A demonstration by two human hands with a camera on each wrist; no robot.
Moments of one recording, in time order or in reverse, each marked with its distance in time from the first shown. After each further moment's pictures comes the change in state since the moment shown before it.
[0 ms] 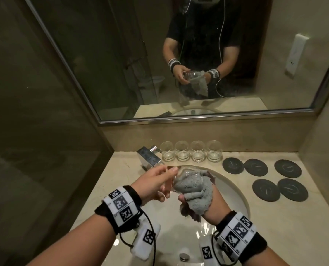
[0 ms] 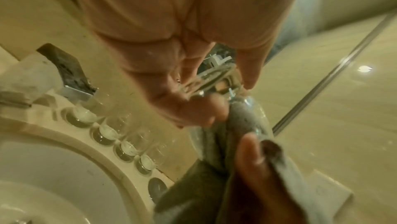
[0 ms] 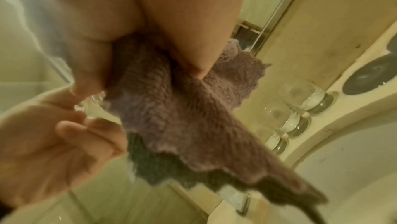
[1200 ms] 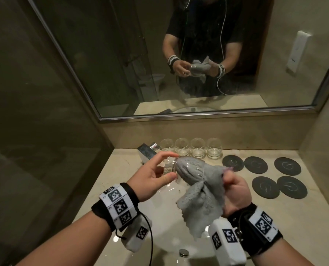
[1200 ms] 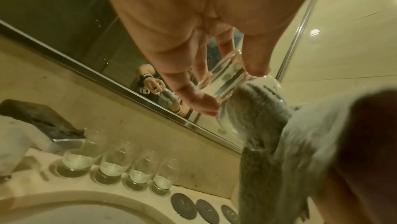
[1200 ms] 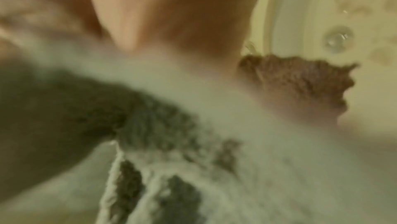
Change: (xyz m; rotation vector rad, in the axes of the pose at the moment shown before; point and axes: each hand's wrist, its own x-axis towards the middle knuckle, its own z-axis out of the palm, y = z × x) left_hand -0.010 -0.004 -0.010 0.259 -0.027 0.535; right_hand 0.000 -0.028 -0.026 1.044 -0.209 0.130
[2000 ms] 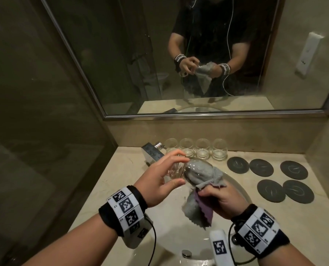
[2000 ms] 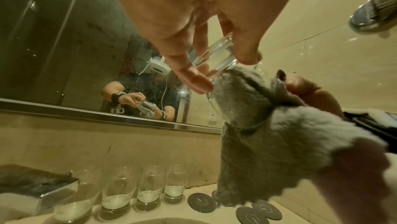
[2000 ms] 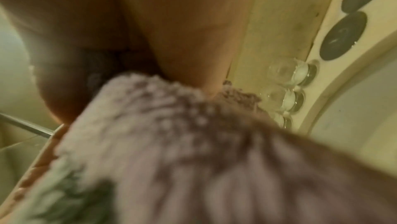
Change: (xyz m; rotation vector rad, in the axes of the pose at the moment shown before) left_hand -0.005 -0.002 -0.001 0.375 0.050 0.294; right_hand 0.009 0.017 0.007 -0.507 0.031 0.013
